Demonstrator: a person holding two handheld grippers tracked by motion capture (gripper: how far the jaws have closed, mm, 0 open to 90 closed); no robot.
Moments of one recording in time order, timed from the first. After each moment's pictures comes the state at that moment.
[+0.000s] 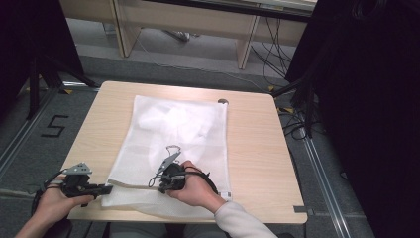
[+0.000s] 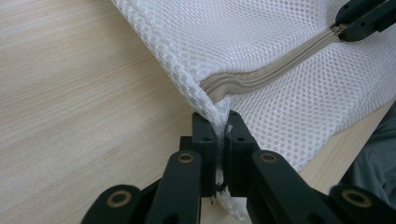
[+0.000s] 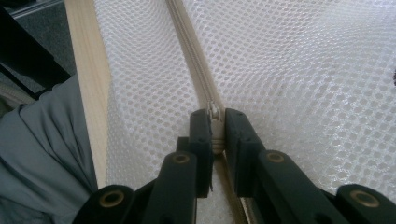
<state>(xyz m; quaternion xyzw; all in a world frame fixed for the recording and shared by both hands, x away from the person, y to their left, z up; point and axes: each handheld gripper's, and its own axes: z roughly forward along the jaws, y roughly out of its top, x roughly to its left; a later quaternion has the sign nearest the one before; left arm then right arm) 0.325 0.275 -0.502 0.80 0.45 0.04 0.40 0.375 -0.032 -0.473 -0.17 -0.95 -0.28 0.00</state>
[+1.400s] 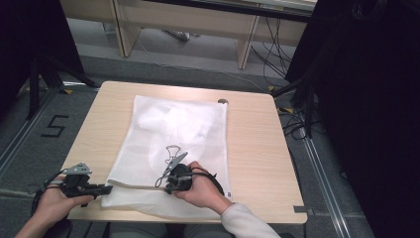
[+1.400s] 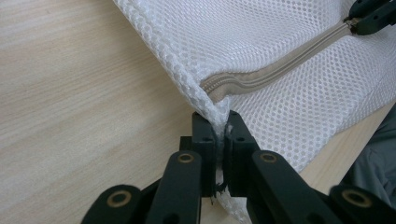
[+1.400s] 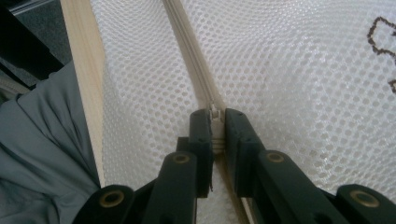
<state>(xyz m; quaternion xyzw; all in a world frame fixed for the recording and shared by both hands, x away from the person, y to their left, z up) 0.325 0.275 -0.503 0.80 0.45 0.04 0.39 0.374 -0.051 -0.471 -0.18 -0.95 -0.27 0.00</state>
